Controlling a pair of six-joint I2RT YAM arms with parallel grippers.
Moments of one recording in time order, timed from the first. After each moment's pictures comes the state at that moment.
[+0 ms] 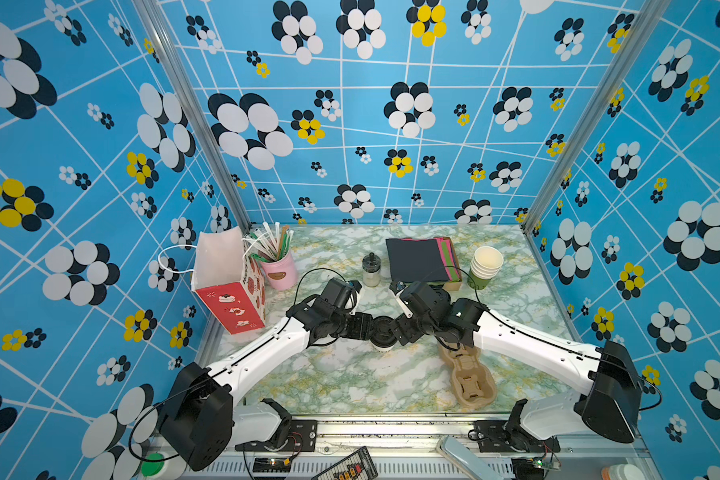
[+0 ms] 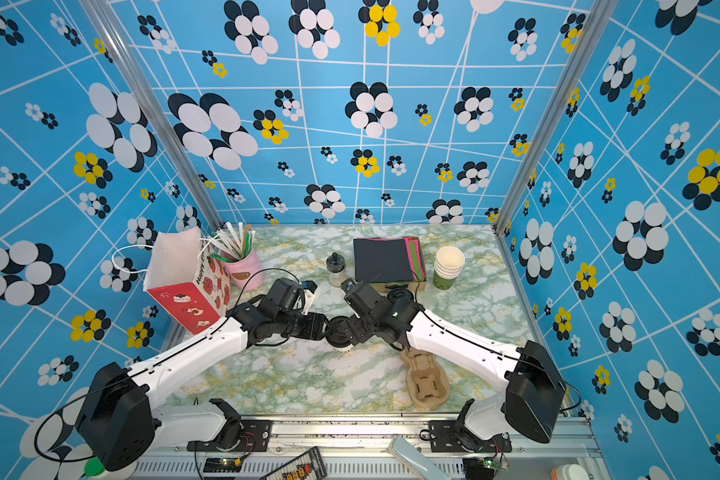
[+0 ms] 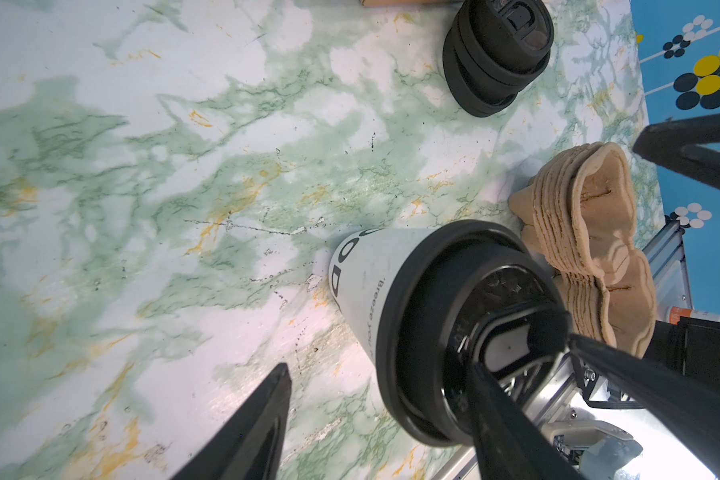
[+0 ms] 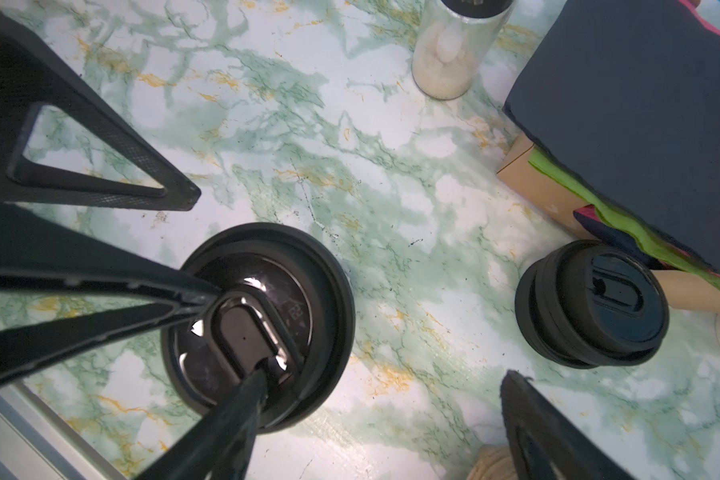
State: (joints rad) left arm -0.59 1.29 0.85 -0.51 0.32 -0.44; right arm 0.92 1.44 1.13 -0.65 0.22 0.17
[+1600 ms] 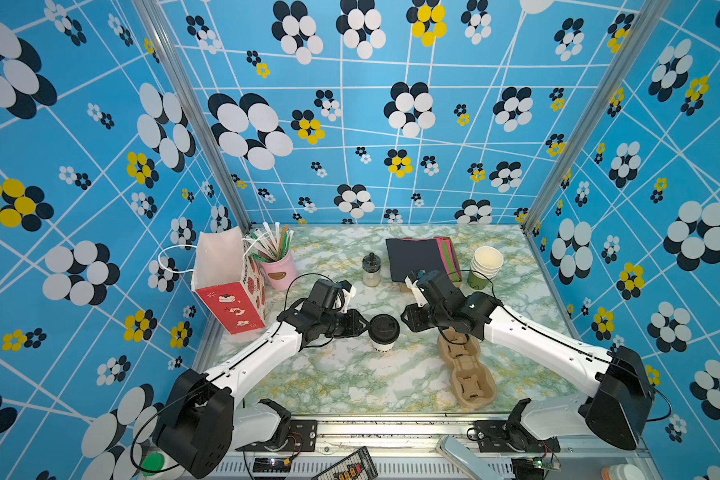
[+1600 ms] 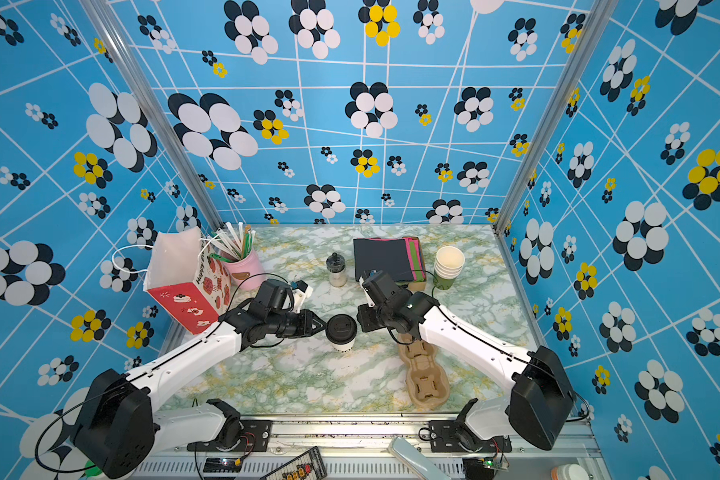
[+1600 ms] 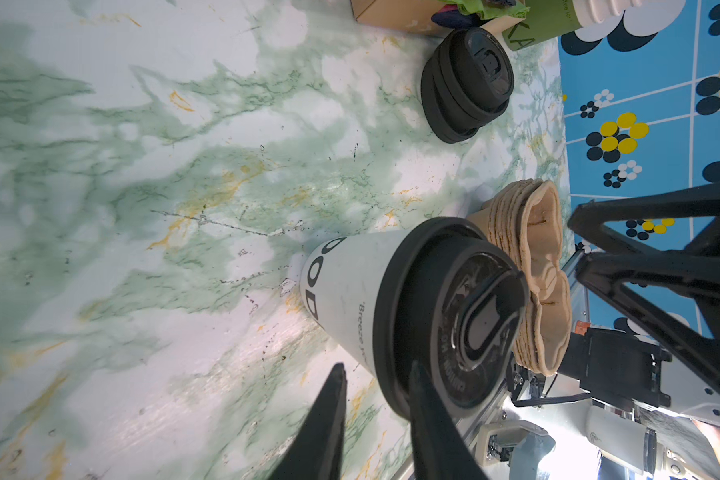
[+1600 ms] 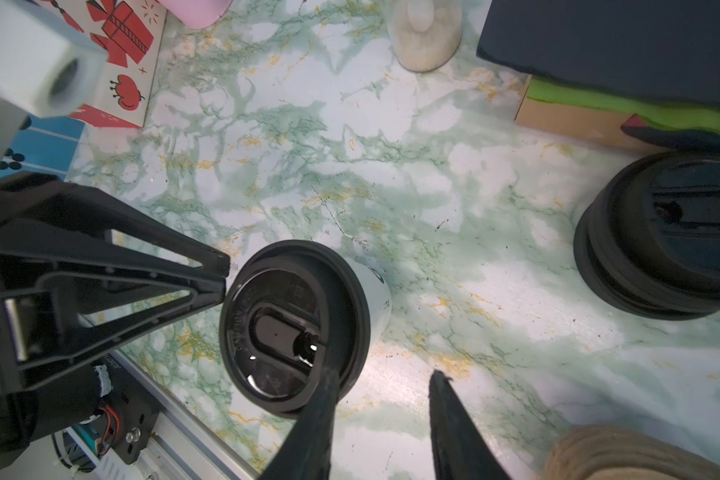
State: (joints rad) left arm -0.48 1.25 0.75 -0.37 0.50 -0.56; right arm 0.79 1.41 1.09 -0.61 -0.03 0.45
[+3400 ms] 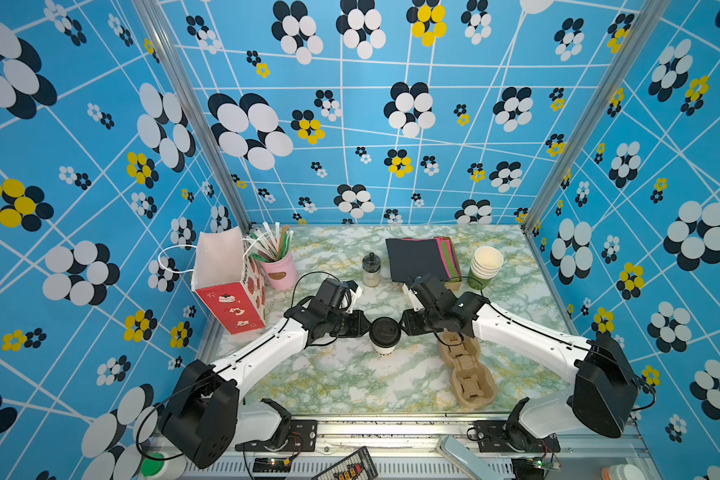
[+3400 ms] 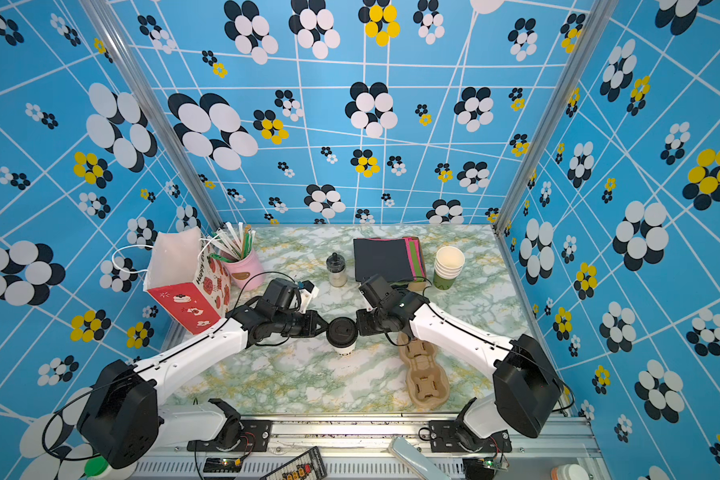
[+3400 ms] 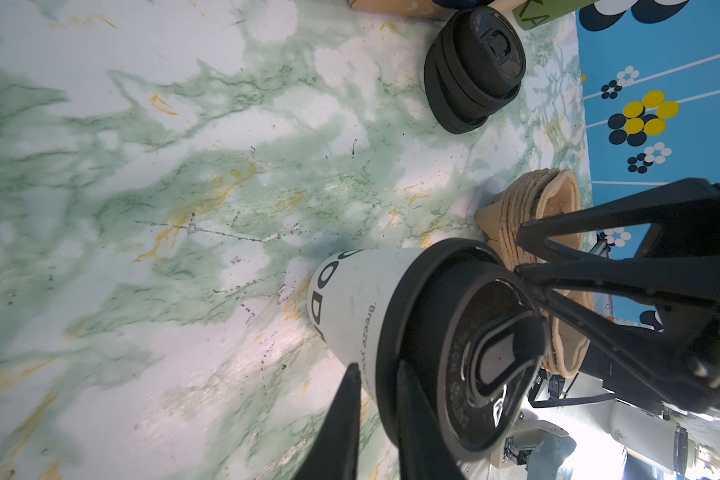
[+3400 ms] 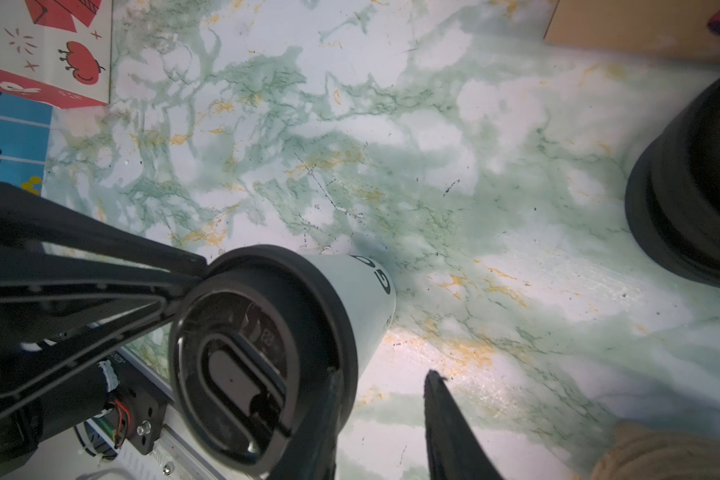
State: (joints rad) left arm -0.53 1.30 0.79 -0.39 0.46 -0.53; right arm 0.78 1.48 1.07 -0.61 -0.09 0.51
